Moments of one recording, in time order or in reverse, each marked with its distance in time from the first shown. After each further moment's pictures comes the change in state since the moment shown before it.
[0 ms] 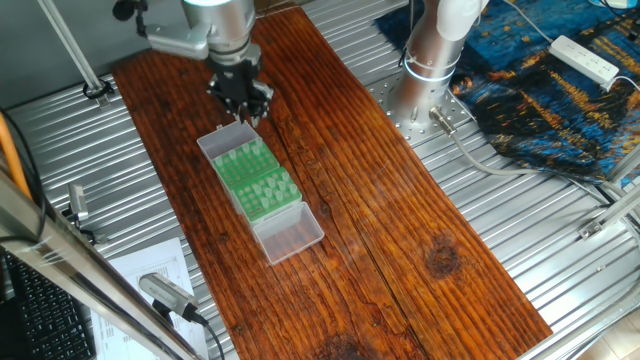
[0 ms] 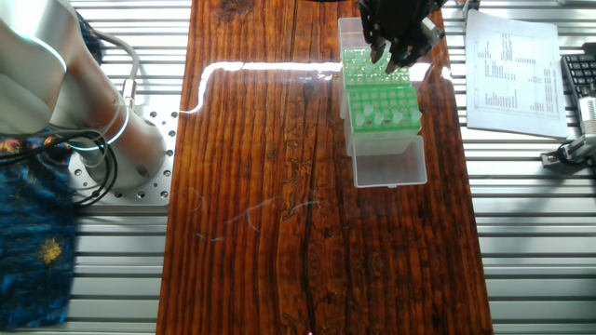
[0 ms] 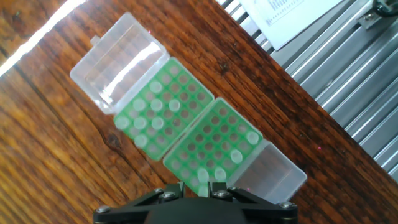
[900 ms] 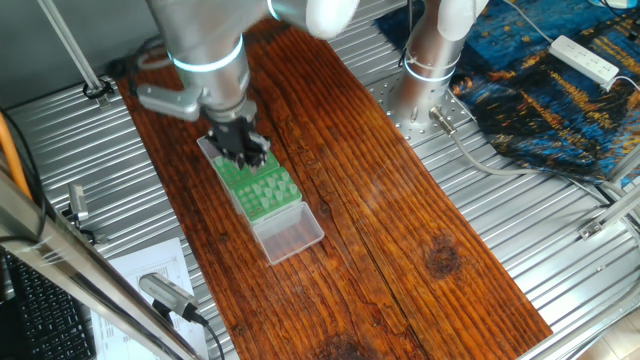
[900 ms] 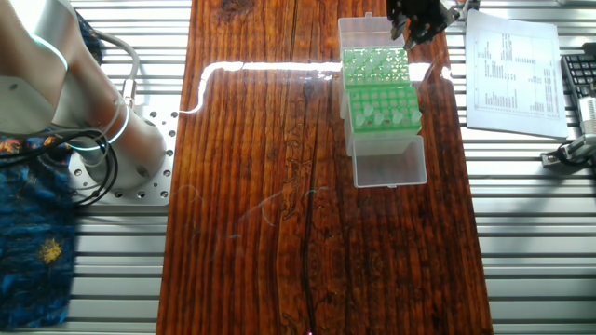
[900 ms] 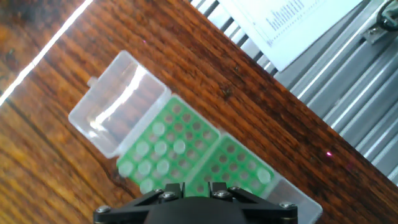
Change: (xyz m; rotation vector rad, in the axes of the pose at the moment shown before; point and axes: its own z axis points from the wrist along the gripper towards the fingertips) arm -0.072 0.023 0.042 -0.029 -0.027 0.056
